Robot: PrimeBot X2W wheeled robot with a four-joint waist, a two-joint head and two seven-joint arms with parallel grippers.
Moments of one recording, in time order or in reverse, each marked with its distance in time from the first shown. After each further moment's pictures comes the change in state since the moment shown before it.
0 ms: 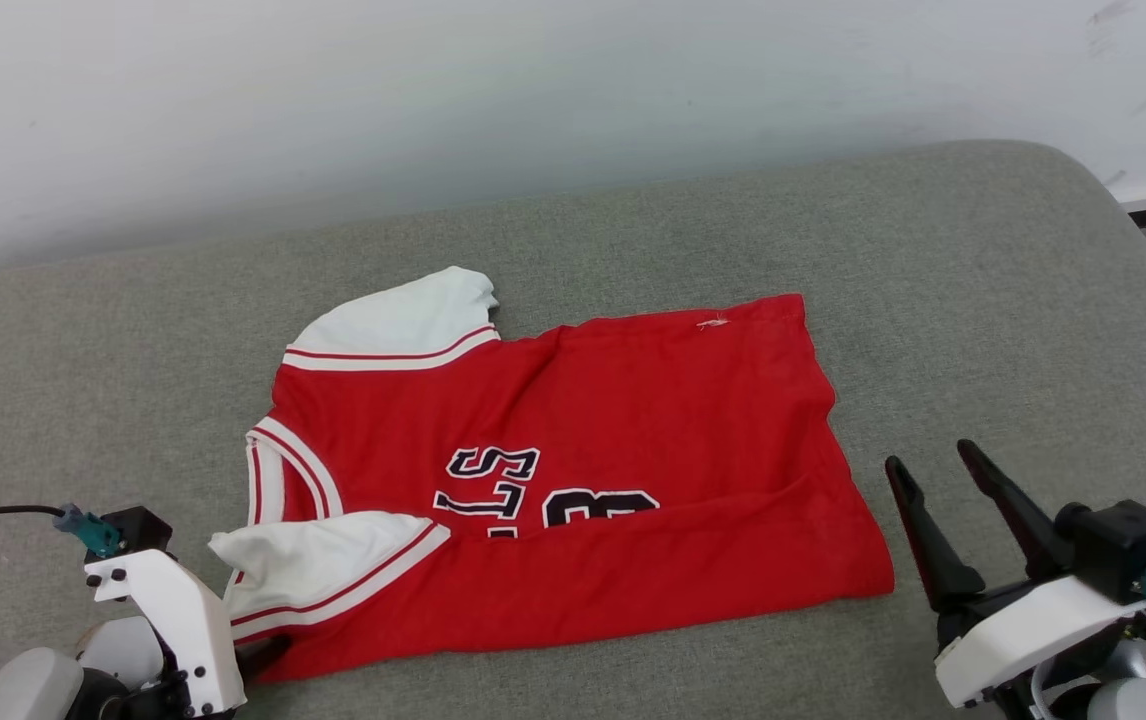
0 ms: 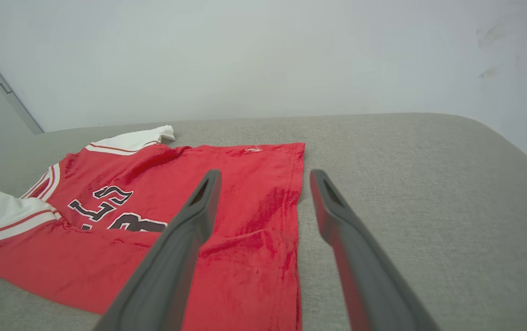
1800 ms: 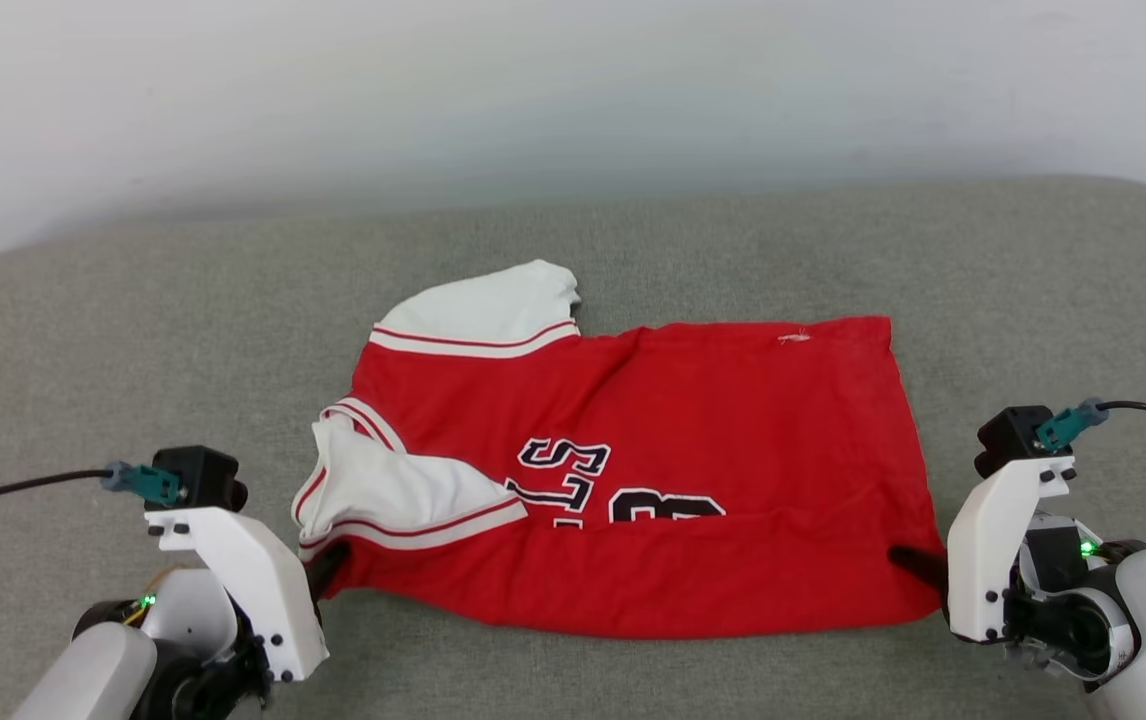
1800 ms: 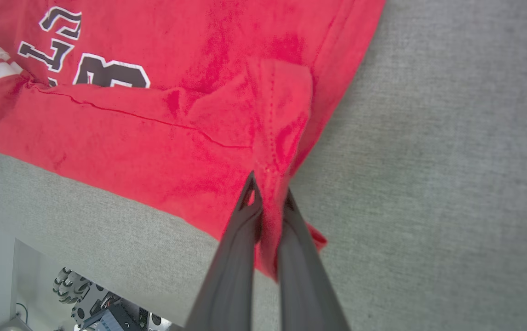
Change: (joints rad) left arm 0.017 -0.032 0.000 -0.304 0.065 0.075 -0.147; right arm -0.295 -0.112 0.105 0.329 0.360 0.000 0.838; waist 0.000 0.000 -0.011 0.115
